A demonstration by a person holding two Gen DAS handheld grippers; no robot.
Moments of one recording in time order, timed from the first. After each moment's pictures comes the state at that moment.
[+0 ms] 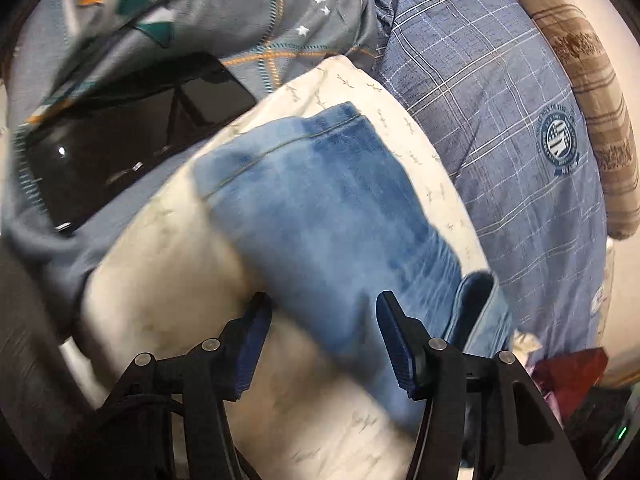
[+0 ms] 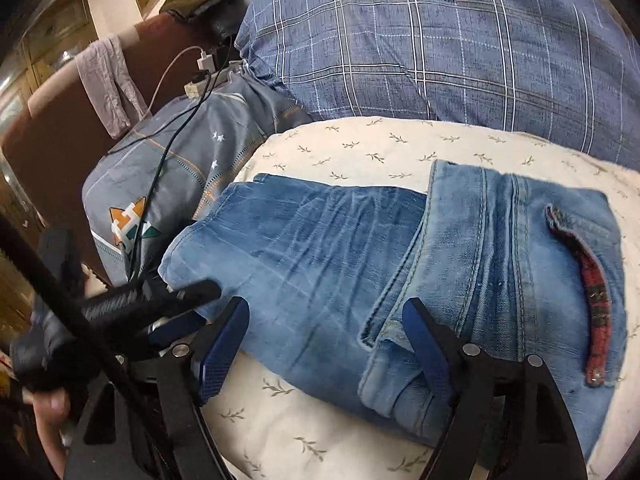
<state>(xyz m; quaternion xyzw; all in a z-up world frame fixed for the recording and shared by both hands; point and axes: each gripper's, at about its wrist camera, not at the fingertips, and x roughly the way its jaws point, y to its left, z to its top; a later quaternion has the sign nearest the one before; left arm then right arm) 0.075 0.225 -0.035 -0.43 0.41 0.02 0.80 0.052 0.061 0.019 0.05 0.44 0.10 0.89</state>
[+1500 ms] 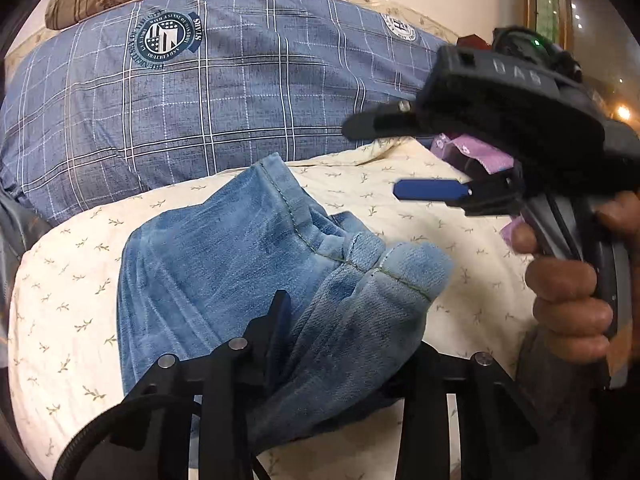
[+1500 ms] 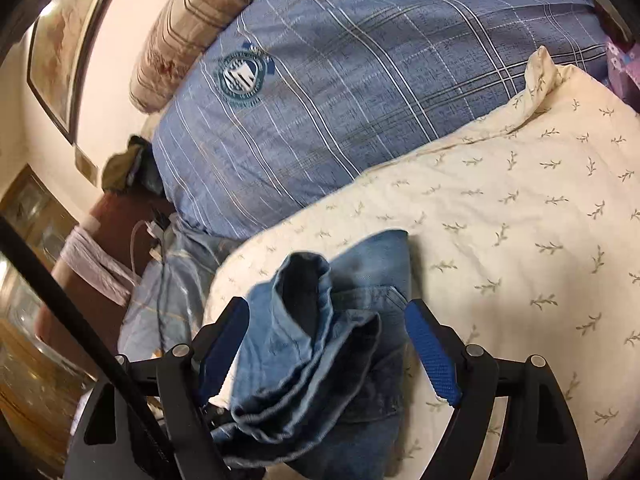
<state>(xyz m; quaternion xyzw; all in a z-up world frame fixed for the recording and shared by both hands) 0.045 -0.084 0.023 0.06 0.31 -0.30 0.90 0.010 -0.159 0.074 0.30 0.35 0.02 0.89</state>
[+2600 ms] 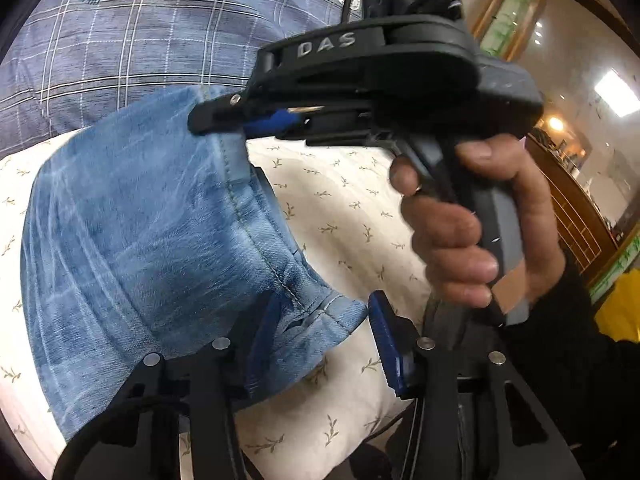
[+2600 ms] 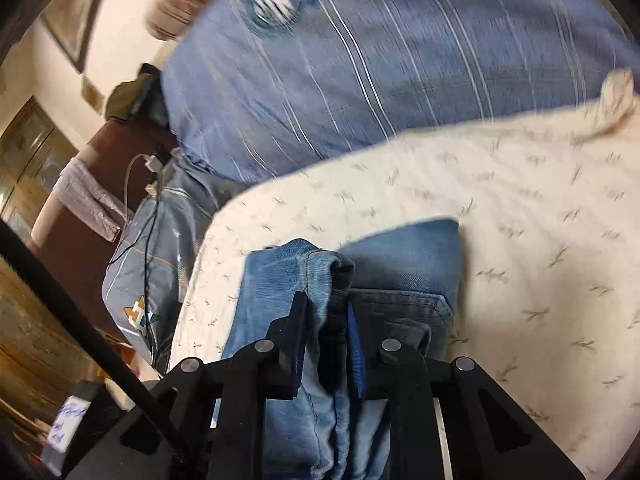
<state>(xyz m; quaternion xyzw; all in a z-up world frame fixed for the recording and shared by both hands) 0.077 -0.046 0.012 -0.01 0.40 -0.46 0.80 0.056 -0.127 0.058 0.20 0.43 0.07 0.88</state>
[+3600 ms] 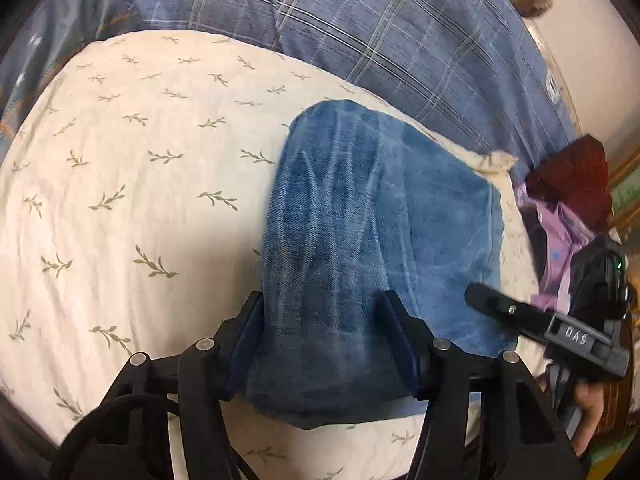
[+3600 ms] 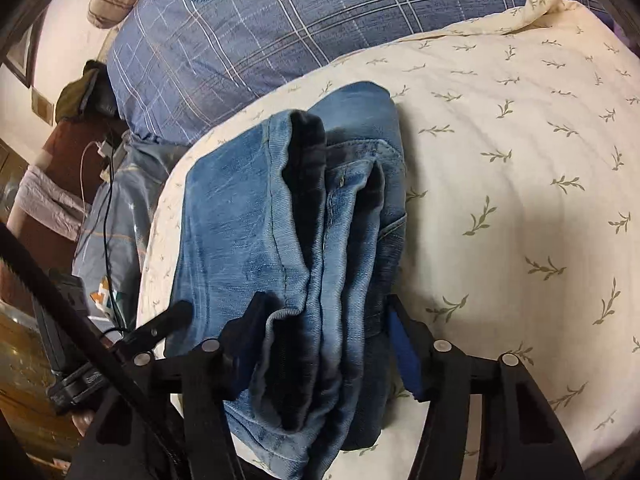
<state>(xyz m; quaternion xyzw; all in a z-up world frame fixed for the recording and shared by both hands) 0.123 0.090 -0.016 -0.18 0.48 -0.19 0.84 0.009 -0.124 -0.004 0.24 0.50 -0.01 0.83</state>
